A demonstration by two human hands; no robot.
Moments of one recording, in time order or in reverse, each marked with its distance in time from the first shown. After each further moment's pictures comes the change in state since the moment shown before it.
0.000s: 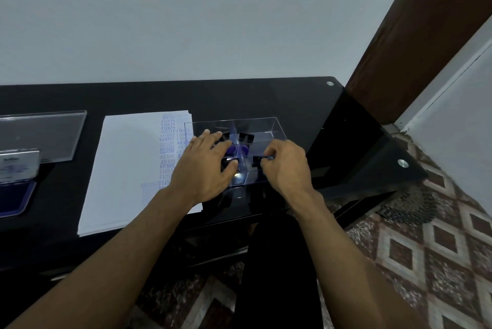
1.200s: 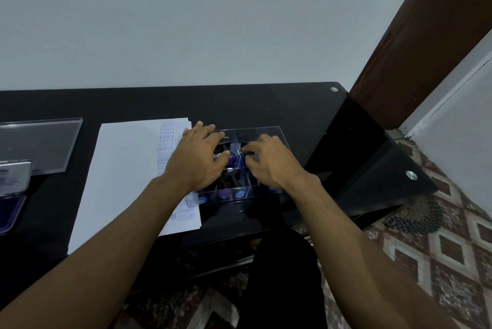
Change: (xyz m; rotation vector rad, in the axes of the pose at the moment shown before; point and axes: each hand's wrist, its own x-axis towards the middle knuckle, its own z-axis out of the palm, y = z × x) left_hand 0.046 -0.028 -0.004 -0.018 0.005 -0.028; right_hand 0.054 -0.009 0.015 -0.226 -0.320 -0.295
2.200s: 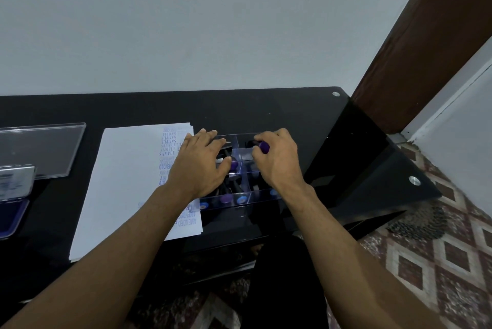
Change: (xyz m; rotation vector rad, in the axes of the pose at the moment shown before) left_hand -0.001 -0.002 0.008 0.068 0.043 0.021; right_hand 0.005 -0.001 0.006 0.246 0.408 0.107
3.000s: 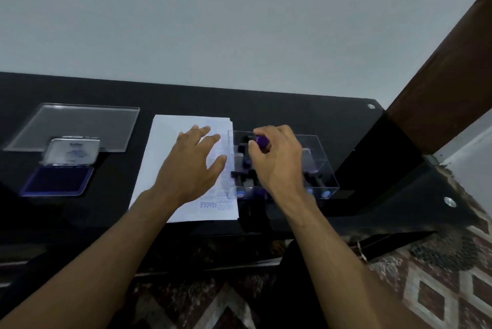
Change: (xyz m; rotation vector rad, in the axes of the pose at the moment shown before) left_hand -0.071 -0.048 -0.053 -0.066 0.129 -0.163; right_hand -0.036 -0.094 0.014 0.156 0.088 -0.127
